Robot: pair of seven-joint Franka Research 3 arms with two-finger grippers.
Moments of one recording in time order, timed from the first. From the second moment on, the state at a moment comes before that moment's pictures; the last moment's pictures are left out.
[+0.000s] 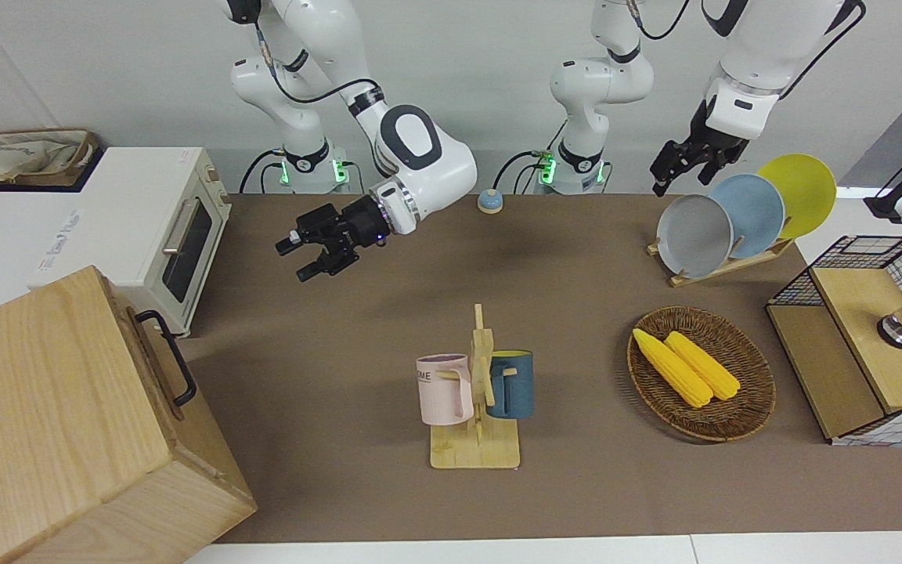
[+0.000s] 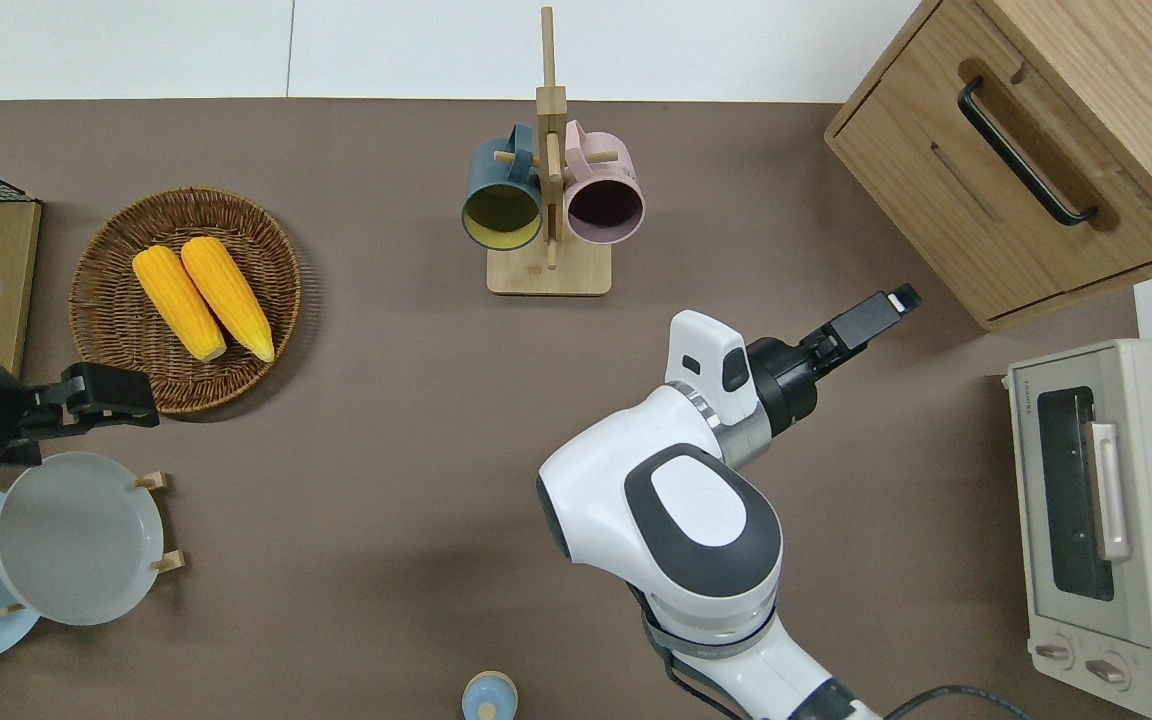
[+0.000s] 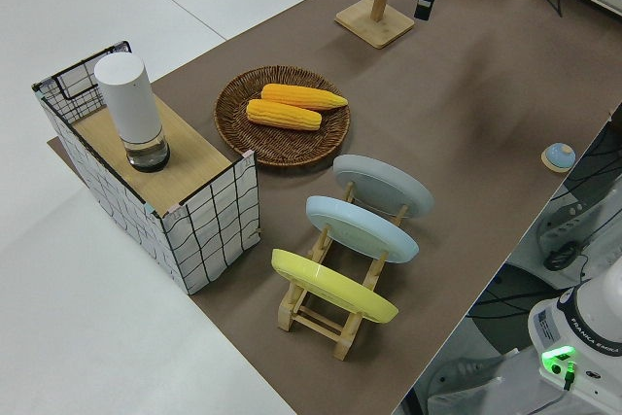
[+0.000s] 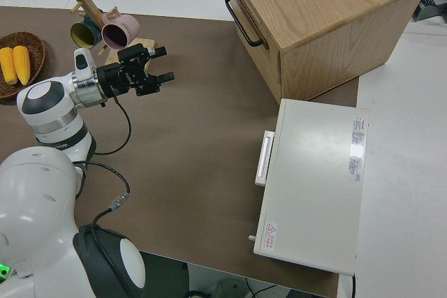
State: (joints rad) left arm 0.02 -0.13 -0.07 -1.71 -0.04 1.56 -0.33; right arm 0.18 0.26 0.47 -1.90 -1.49 1.49 0.48
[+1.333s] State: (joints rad) left arm 0.02 -0.13 -0.07 -1.71 -0.04 1.56 -0.33; right arm 0.16 0.31 0.19 -1.88 -1.75 1.81 0.46
